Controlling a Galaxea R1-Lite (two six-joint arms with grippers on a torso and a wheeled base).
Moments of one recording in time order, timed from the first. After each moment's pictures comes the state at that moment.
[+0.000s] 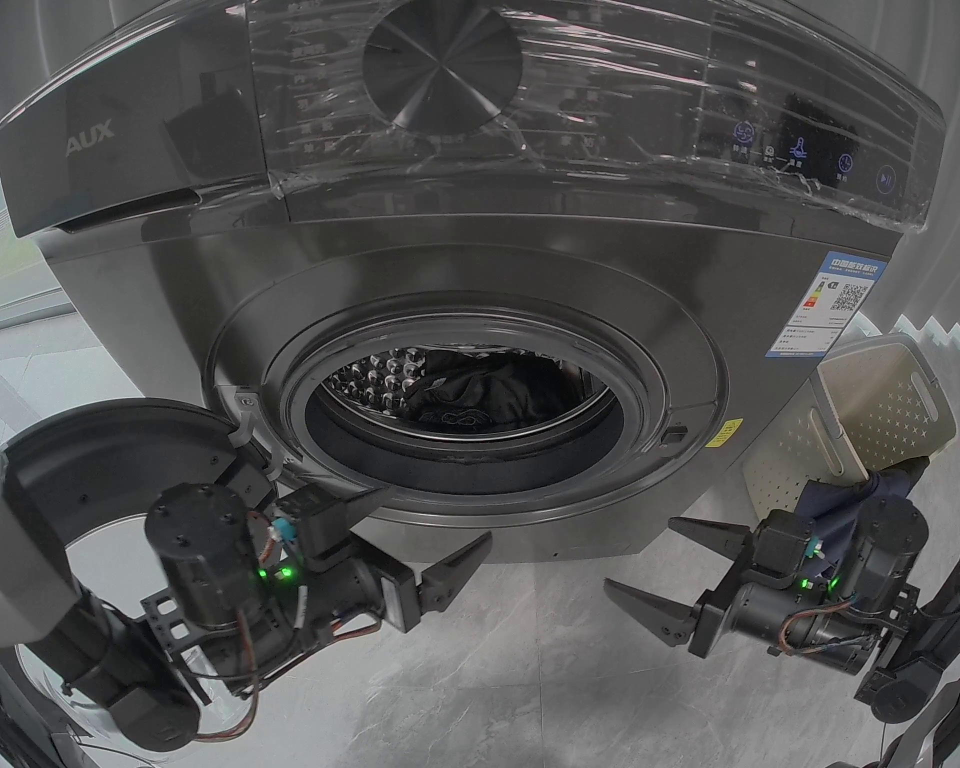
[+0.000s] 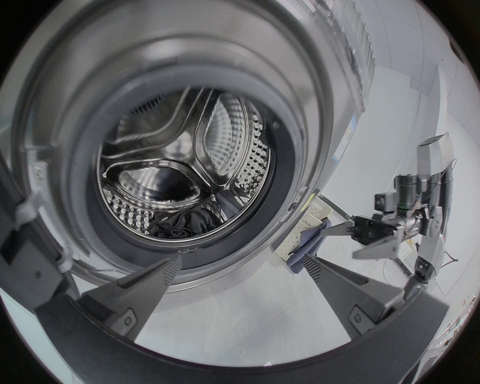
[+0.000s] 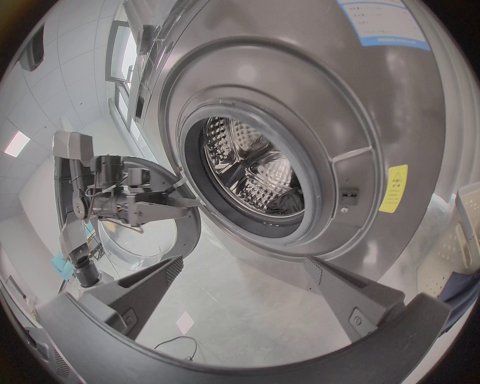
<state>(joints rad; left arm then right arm) -0.70 1.80 -0.36 -1.34 0.03 -0.09 0.65 1.75 -0.15 -1.48 0.11 0.09</state>
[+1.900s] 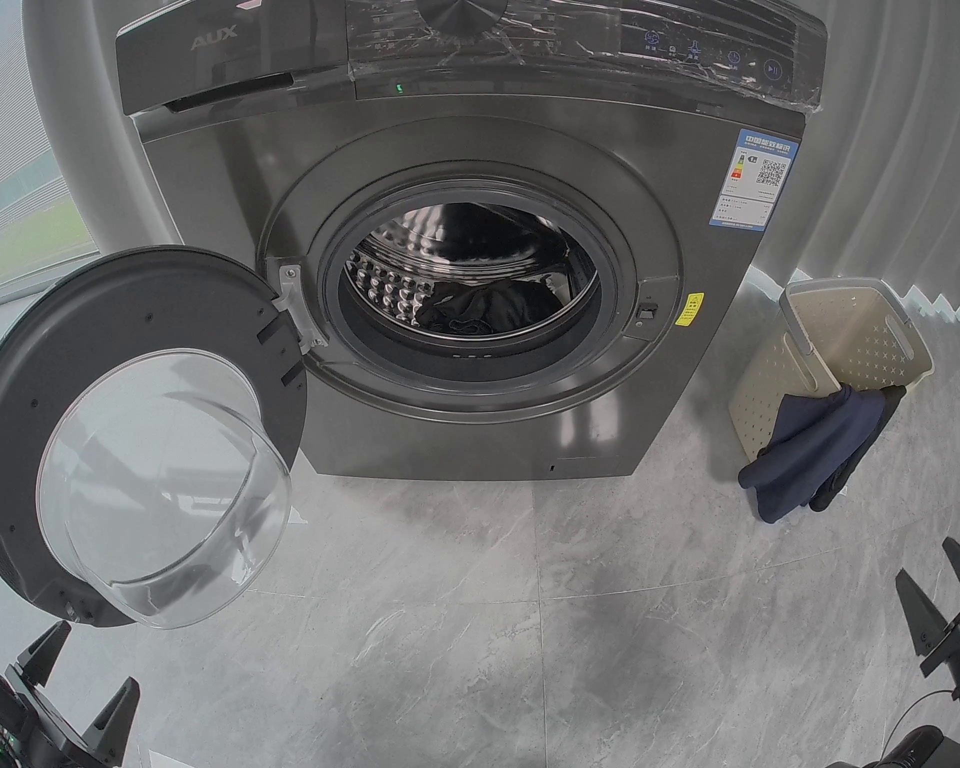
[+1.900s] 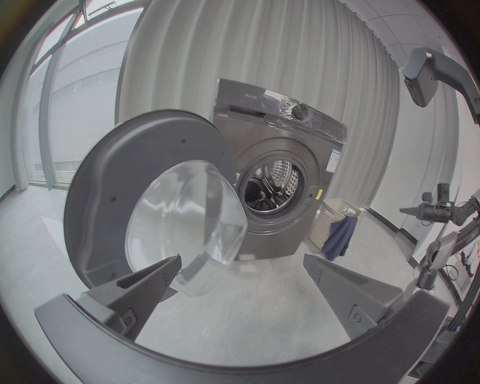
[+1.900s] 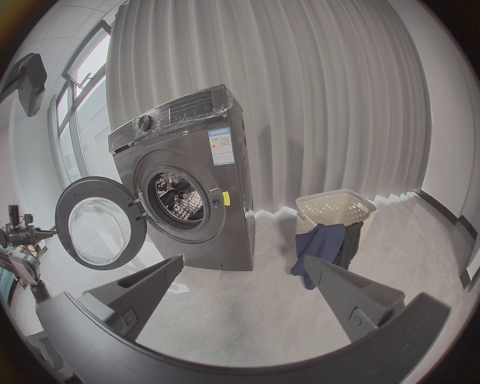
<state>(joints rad) -0.30 0.20 -0.02 -0.20 0.04 -0.08 0.17 0.46 -0.04 -0.47 -0.03 0.06</state>
